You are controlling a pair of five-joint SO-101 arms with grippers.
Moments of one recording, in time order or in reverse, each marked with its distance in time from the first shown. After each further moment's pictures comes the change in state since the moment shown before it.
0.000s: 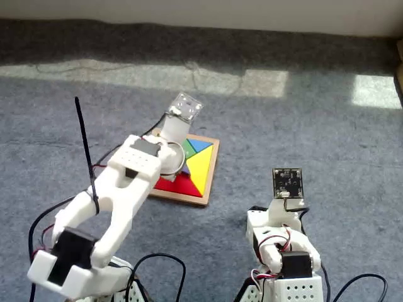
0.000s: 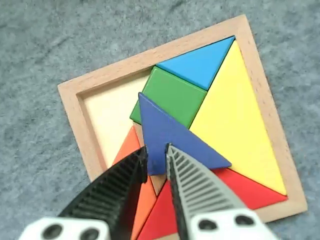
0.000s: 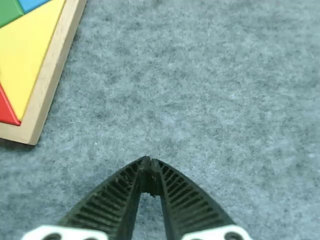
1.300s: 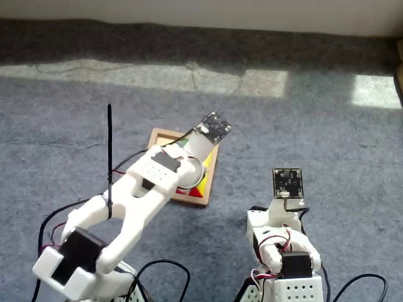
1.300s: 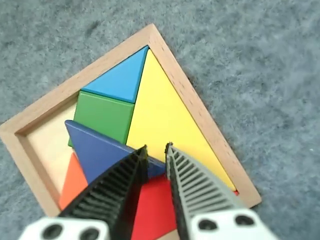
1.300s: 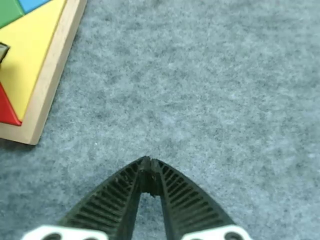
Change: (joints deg) left arm 9.3 3.6 -0.4 -1.4 -3.3; right arm 0.0 0.0 0.0 0.0 0.0
